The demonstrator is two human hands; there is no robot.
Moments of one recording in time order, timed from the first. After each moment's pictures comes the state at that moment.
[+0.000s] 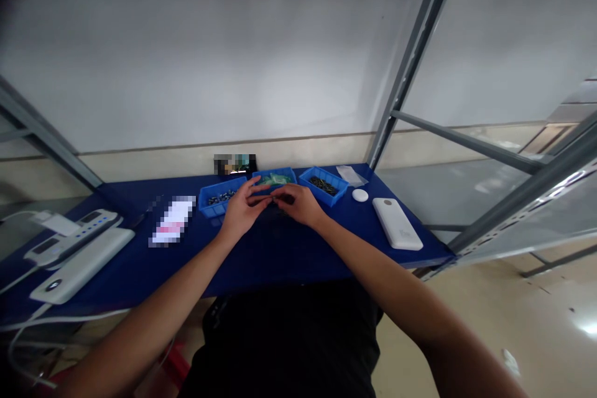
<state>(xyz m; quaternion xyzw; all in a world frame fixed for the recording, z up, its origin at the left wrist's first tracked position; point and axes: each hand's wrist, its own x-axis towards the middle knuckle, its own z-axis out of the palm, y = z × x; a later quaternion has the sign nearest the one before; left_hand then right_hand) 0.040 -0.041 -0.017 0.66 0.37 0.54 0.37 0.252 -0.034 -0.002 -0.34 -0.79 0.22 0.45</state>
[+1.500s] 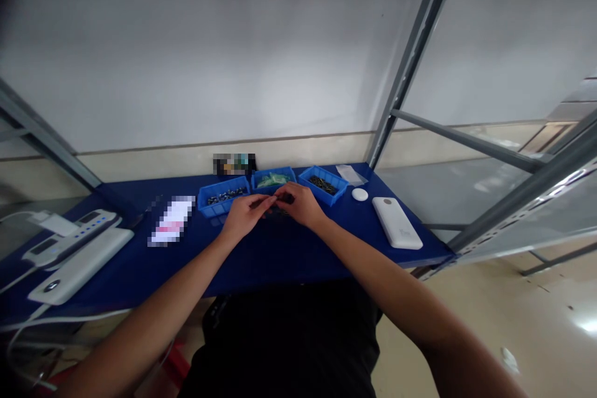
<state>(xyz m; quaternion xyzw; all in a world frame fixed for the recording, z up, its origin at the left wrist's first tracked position) 0.040 -0.053 -0.004 0.72 0.44 0.43 0.32 0.252 -0.035 -0.005 -0.36 -0.79 0.19 0.46</state>
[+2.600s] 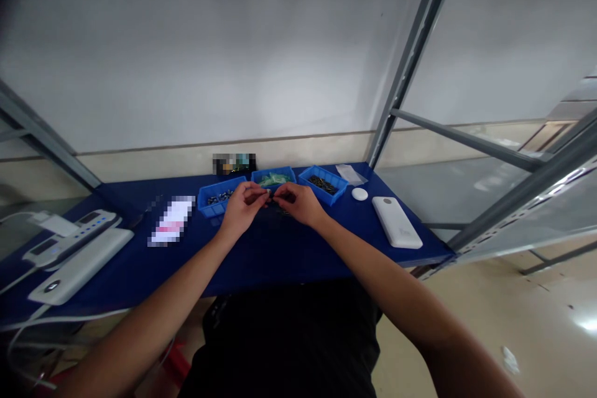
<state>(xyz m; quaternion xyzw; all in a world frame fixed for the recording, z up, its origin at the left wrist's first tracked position) 0.042 -0.037 -0.017 0.63 0.39 0.55 0.39 0.252 -0.042 0.004 -0.37 -0.77 0.25 0.46</state>
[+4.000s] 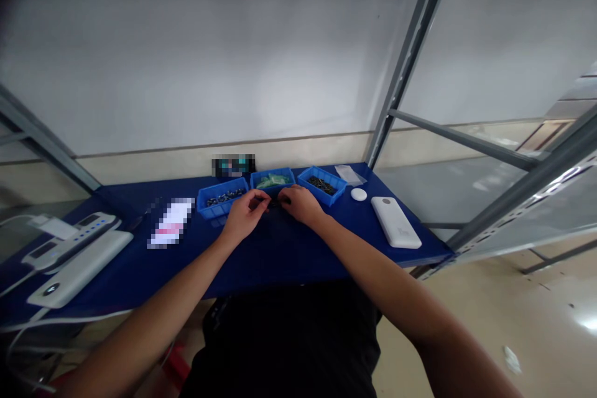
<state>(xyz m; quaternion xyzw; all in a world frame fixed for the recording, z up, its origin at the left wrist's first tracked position) 0.042 -0.053 -0.007 0.71 0.44 0.47 0.29 0.257 -0.016 -0.011 -0.42 -0.84 0.08 0.32</state>
